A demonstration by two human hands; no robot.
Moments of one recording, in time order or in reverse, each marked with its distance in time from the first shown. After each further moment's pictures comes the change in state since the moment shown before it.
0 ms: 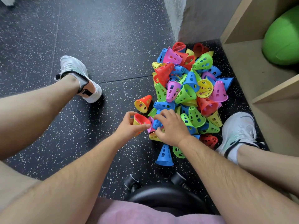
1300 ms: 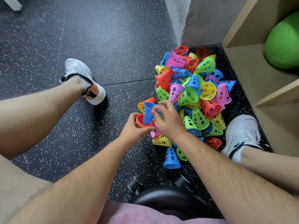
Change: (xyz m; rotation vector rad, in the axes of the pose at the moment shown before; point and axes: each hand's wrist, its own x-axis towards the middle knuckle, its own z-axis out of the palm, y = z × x) left_hand 0.001 -0.005 0.005 0.163 0.128 0.132; right_hand 0.028 -0.026 -0.002 0.543 0.282 0.125
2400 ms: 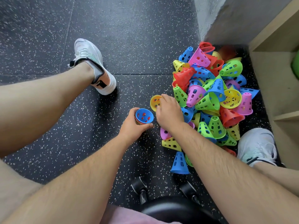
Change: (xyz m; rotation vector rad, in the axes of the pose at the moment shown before) left_hand 0.025 -0.034 -0.037 0.106 0.117 -0.052; right_hand 0.062 -0.014 0.054 -0.575 -0.266 0.025
